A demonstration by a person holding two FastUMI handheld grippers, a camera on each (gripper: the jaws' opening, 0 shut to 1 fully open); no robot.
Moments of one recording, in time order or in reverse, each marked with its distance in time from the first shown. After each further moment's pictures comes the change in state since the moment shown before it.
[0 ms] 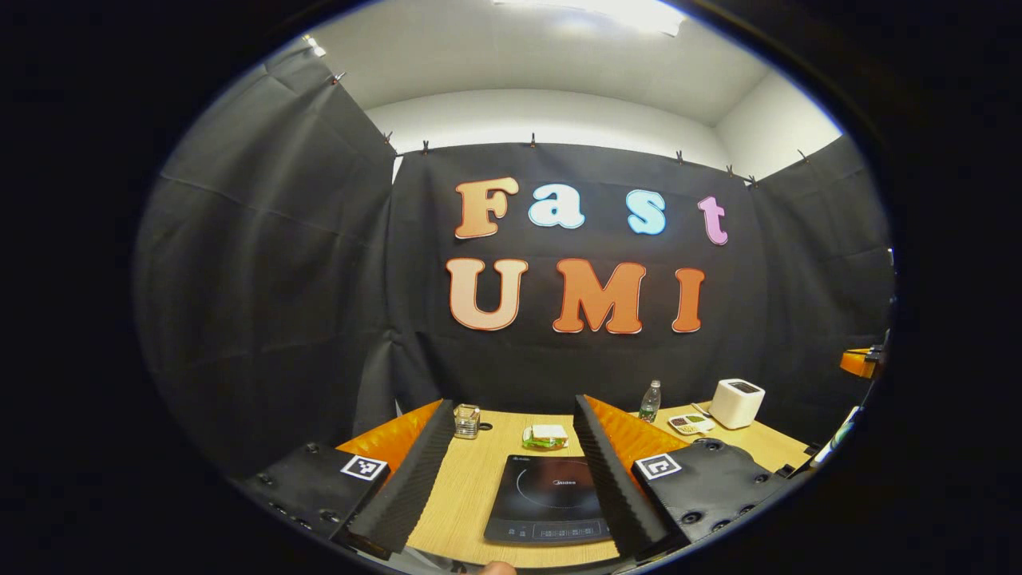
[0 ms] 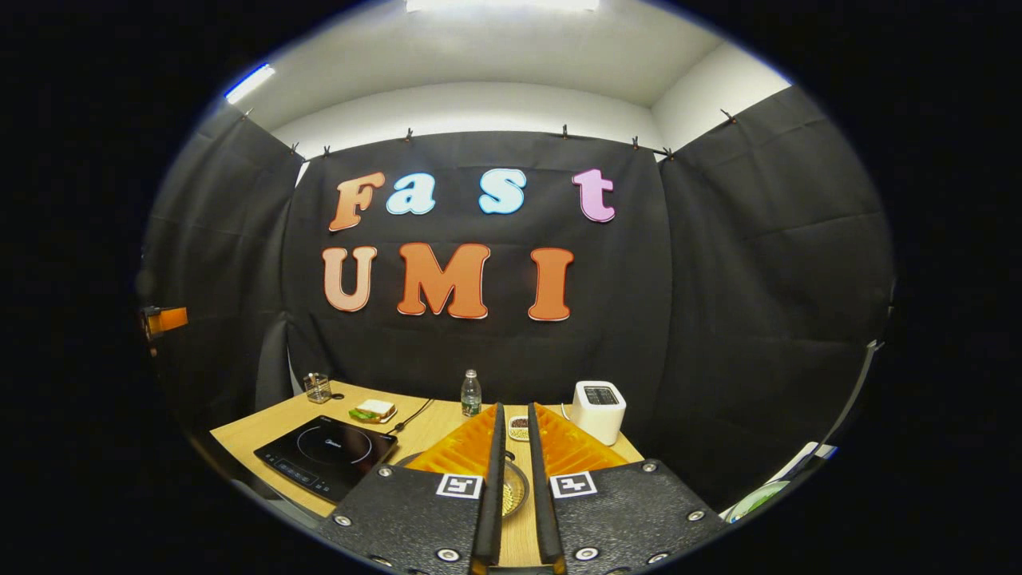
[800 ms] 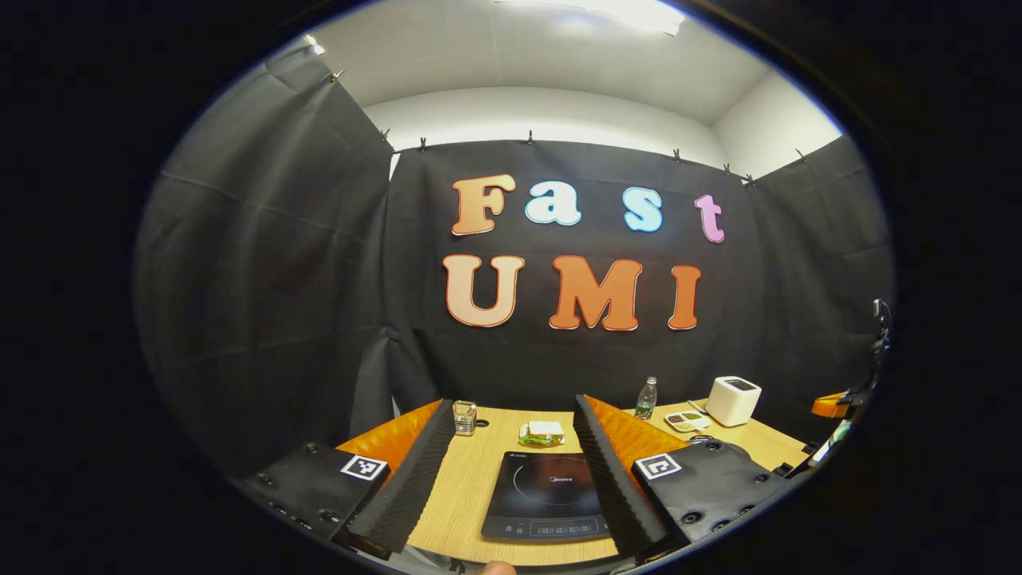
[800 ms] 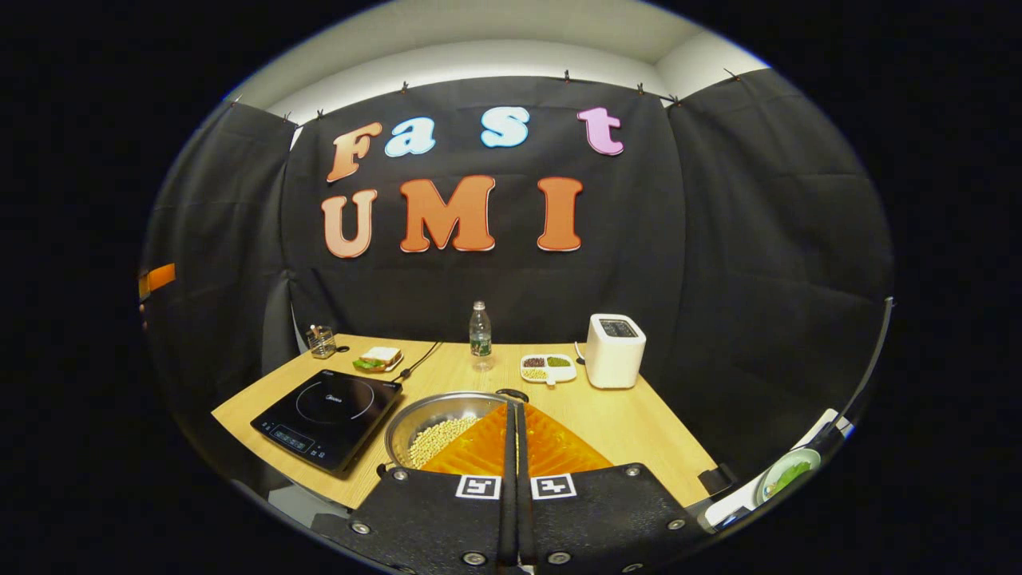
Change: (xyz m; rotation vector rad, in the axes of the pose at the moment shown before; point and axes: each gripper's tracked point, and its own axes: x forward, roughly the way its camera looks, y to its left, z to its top) left arm -0.005 0.000 -0.005 0.006 0.011 -0.004; right arm 0.017 0.021 -0.108 0.028 0.234 0.047
